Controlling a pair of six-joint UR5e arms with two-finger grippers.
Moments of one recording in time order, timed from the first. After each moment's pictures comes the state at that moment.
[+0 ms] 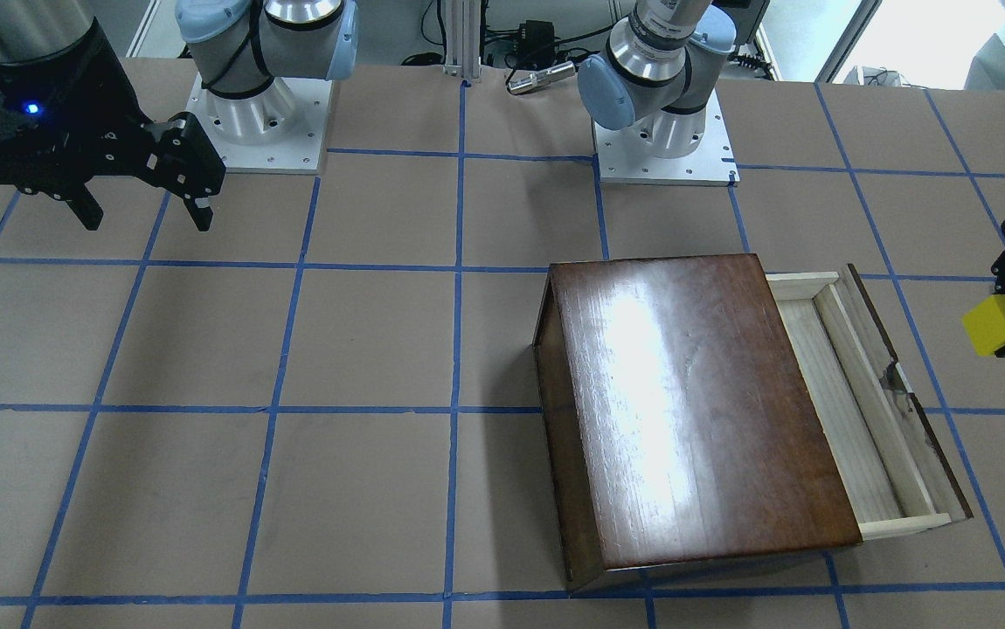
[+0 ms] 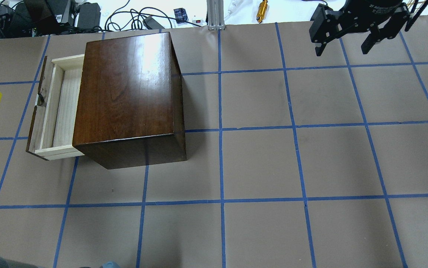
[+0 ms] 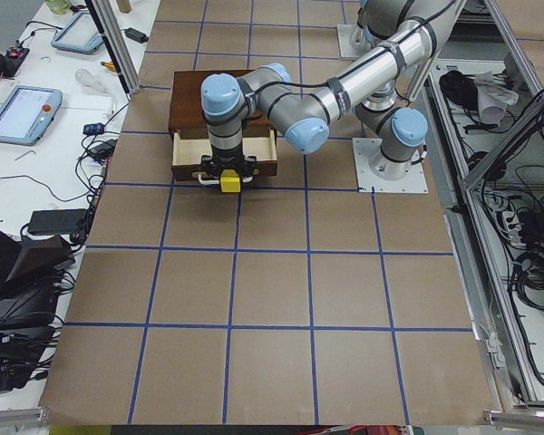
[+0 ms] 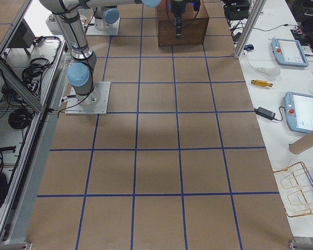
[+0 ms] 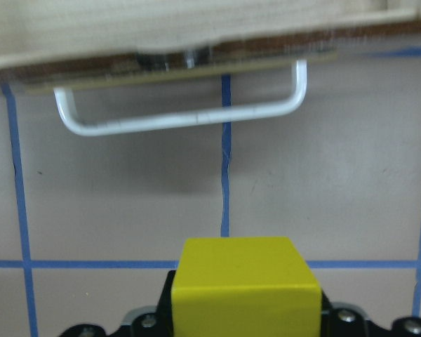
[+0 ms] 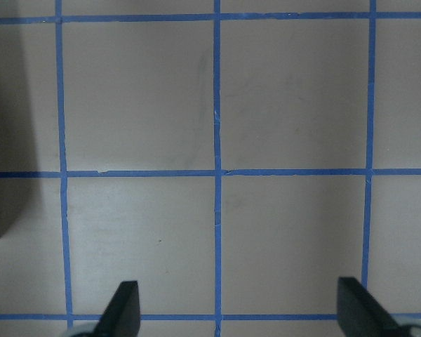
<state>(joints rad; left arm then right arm) -1.00 -1.78 -1.53 -1.39 1.58 2.14 1.54 -1.53 1.41 -1.53 -1.56 -0.03</state>
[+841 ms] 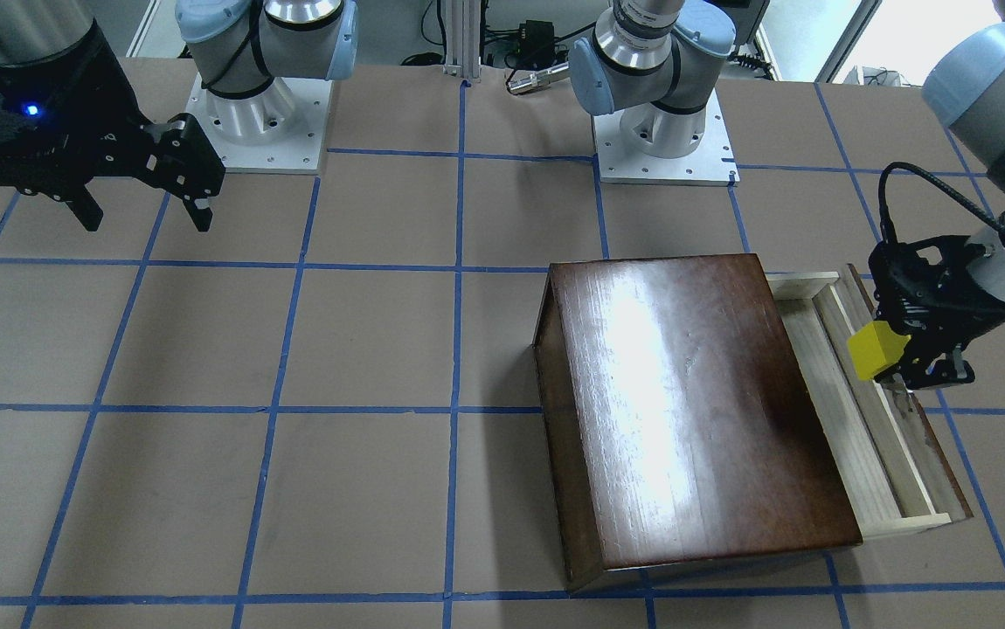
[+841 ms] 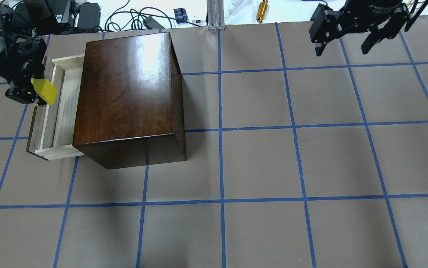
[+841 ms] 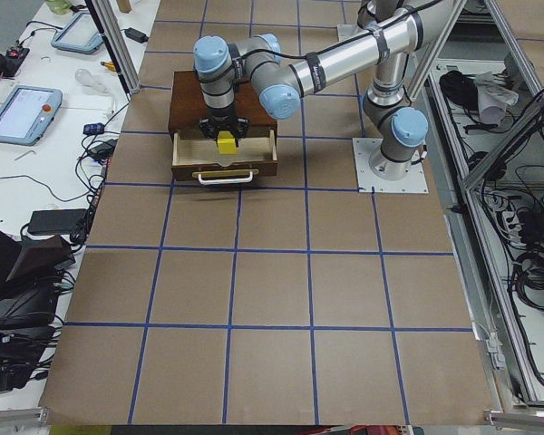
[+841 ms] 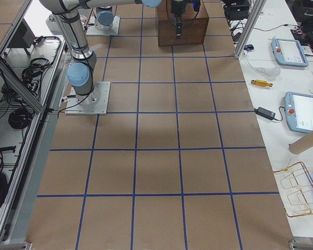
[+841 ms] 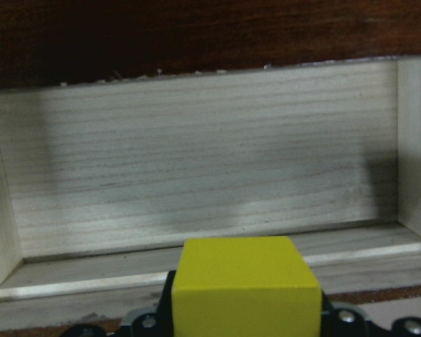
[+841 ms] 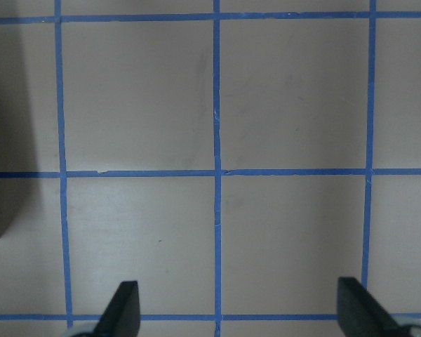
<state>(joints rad) -1.18 -1.79 -1.59 -1.37 1.57 1.95 1.54 -1.53 1.41 -1.53 -1.56 -0.03</state>
